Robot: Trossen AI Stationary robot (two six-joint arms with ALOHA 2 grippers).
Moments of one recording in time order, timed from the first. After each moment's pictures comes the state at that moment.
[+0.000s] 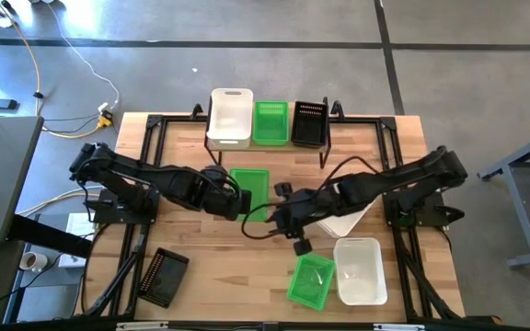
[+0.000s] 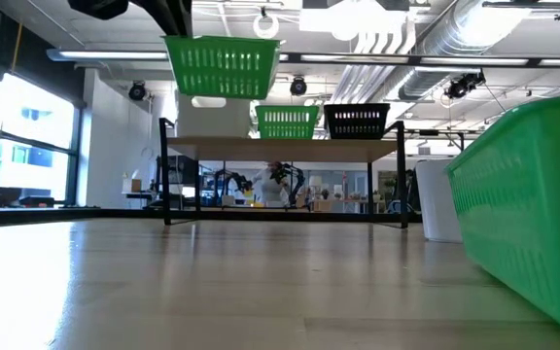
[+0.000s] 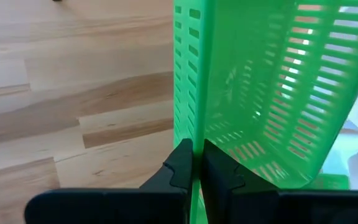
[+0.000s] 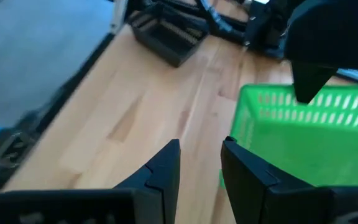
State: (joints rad) left arm -0.16 1.56 1.50 -1.21 -0.39 -1.65; right arm 0.29 1.64 1.53 -0.56 0.07 -0.14
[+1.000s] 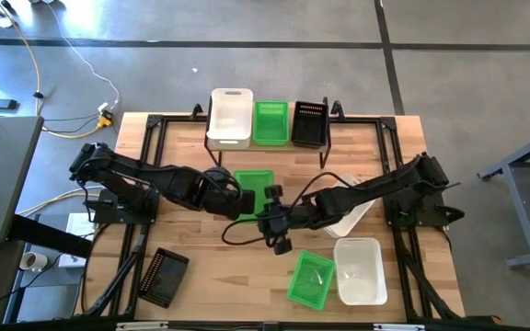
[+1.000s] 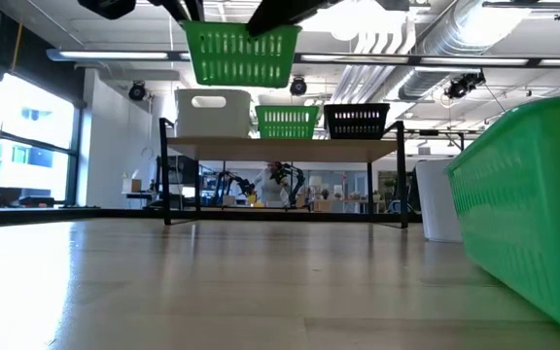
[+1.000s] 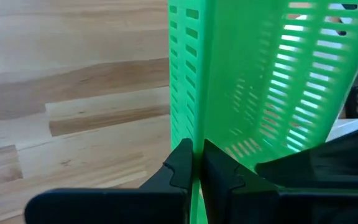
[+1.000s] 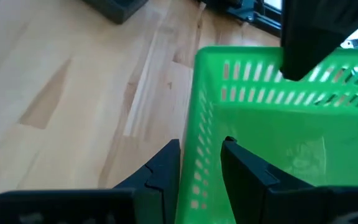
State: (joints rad) left arm -0.16 1.56 1.50 -1.12 -0.36 -1.68; right arm 0.29 1.80 1.53 -0.51 0.31 -0.16
